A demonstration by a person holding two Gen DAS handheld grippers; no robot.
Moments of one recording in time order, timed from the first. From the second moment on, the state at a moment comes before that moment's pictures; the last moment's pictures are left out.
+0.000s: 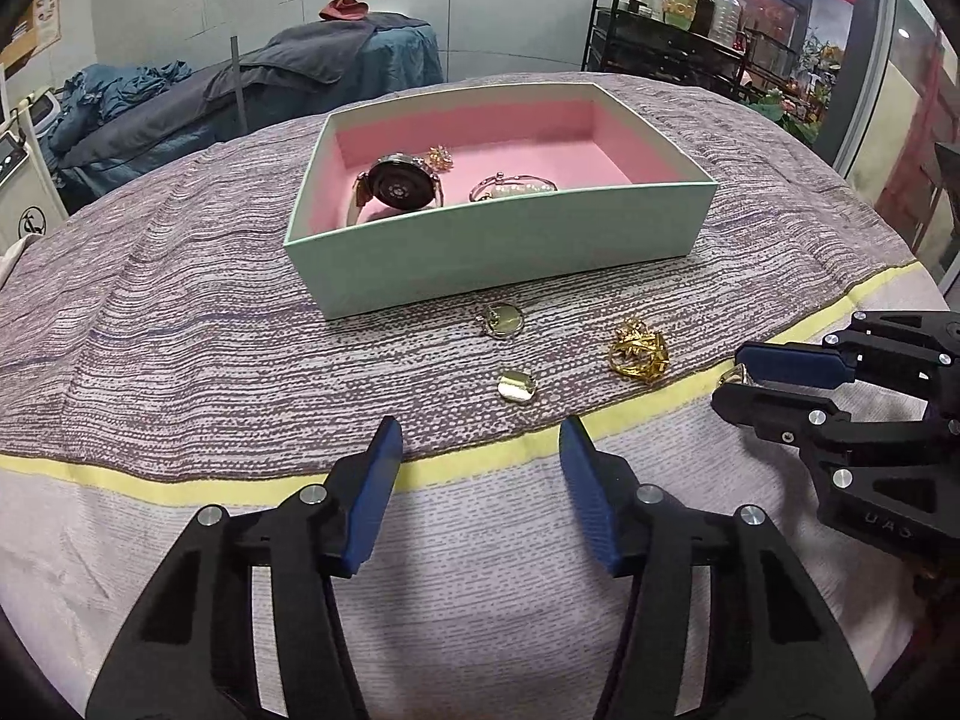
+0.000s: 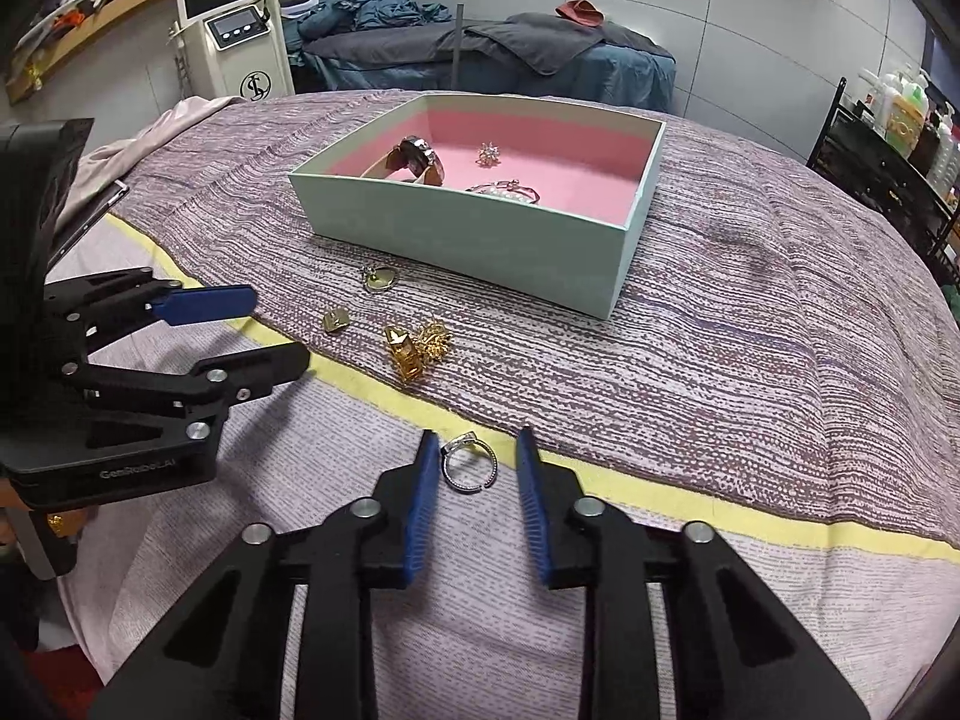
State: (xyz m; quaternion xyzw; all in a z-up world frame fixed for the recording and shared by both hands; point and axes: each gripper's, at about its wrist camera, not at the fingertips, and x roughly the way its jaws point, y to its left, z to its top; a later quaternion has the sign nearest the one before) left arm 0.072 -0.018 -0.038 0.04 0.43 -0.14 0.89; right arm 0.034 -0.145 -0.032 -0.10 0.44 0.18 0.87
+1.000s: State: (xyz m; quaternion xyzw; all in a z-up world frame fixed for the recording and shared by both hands) left arm 0.081 -0.026 -0.039 0.03 0.43 -0.17 0.88; right arm 0.035 -0.147 -0.031 -0.10 0.44 0.19 0.87
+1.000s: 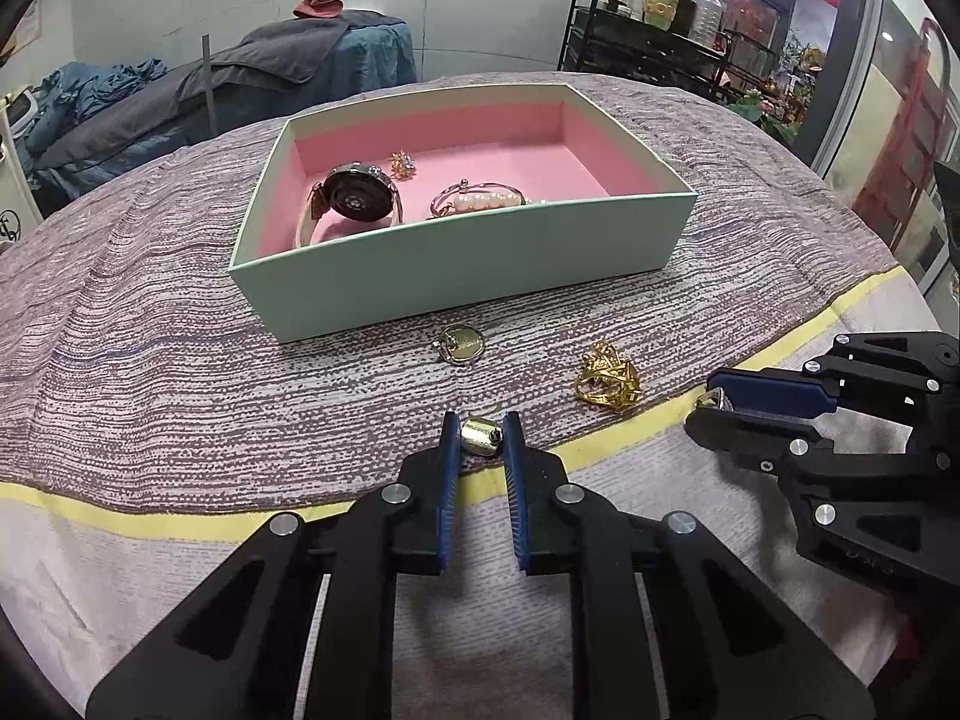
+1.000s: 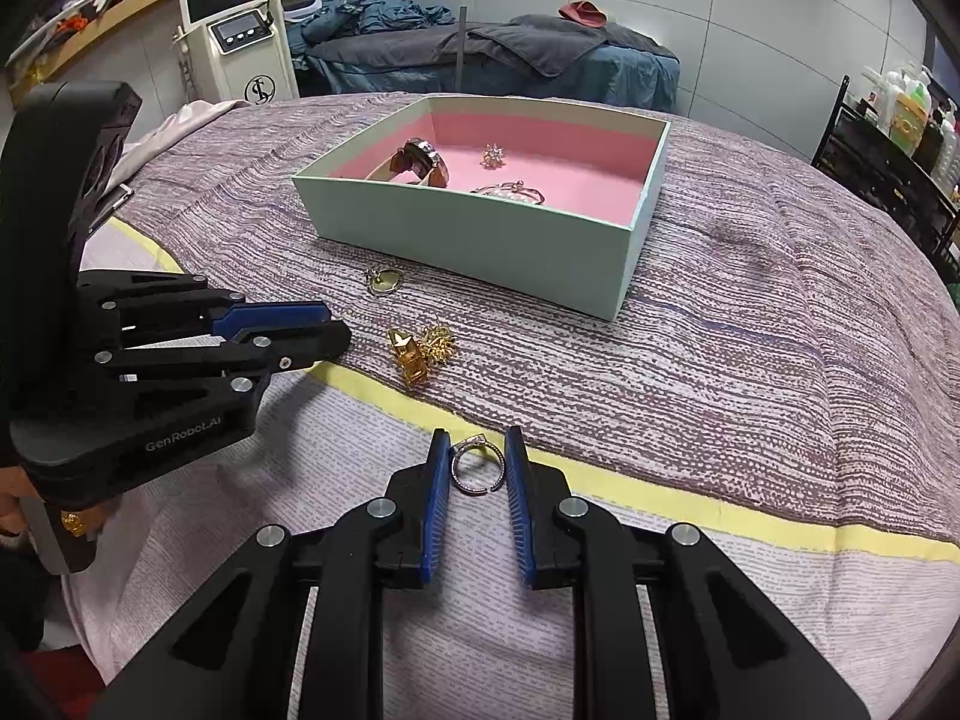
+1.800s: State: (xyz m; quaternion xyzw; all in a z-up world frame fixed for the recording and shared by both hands) left arm 0.066 -0.012 0.005 0.02 0.39 -0.18 0.90; right arm 0.030 -0.136 0.008 -0.09 0.40 0.20 0.89
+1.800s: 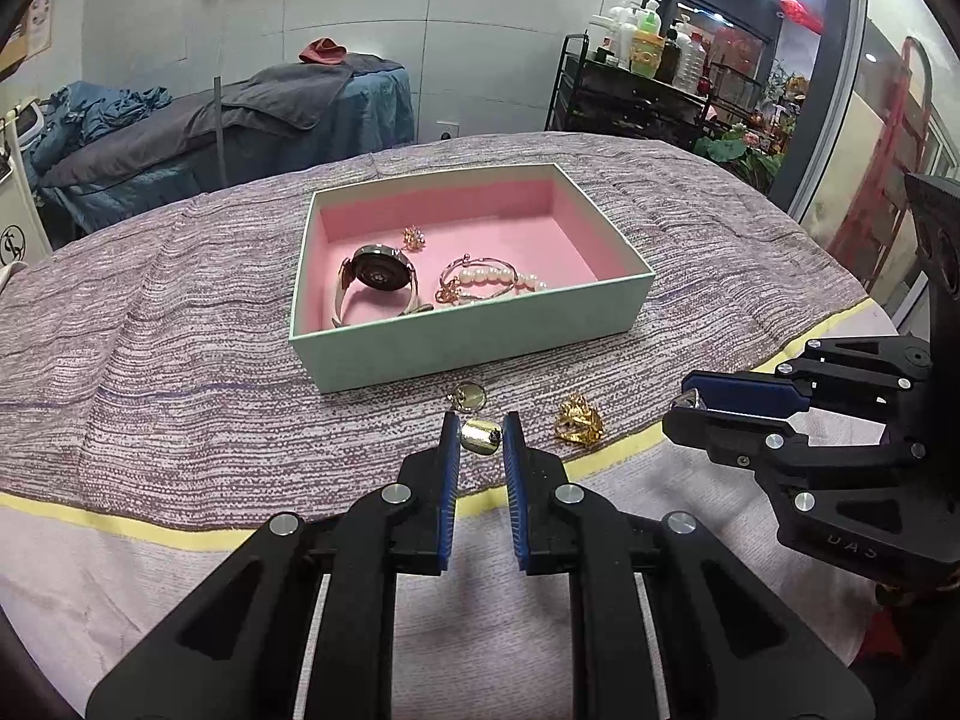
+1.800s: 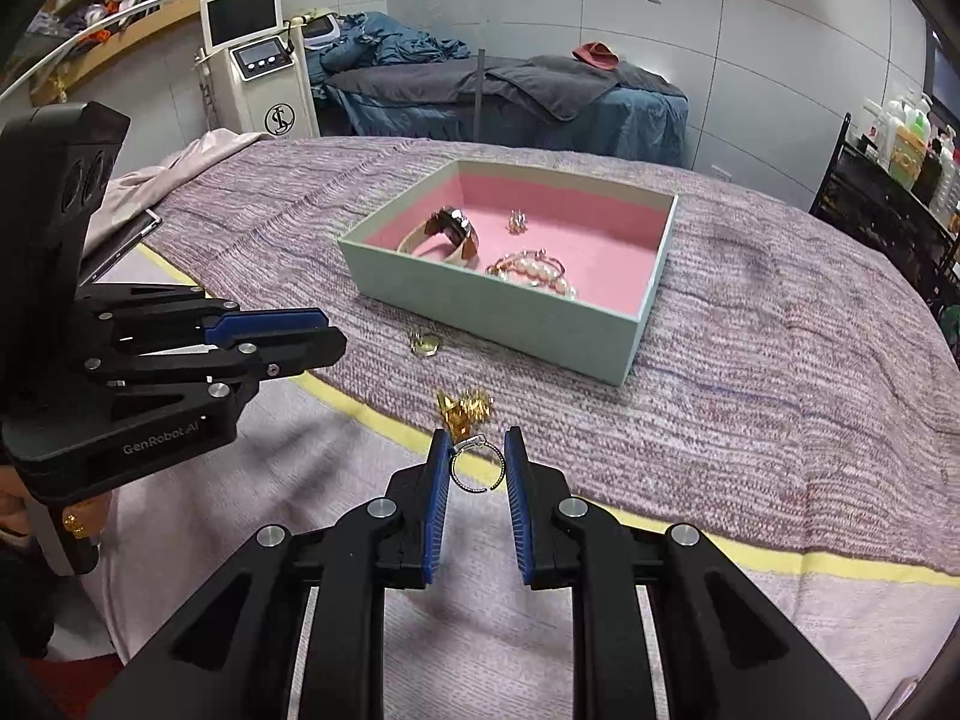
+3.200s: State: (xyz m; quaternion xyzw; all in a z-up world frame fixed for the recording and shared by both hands) left arm 0.265 -0.060 -0.010 0.03 0.50 -0.18 0.85; right arm 0.170 -0.103 -0.013 -0.10 0.44 0.20 0.87
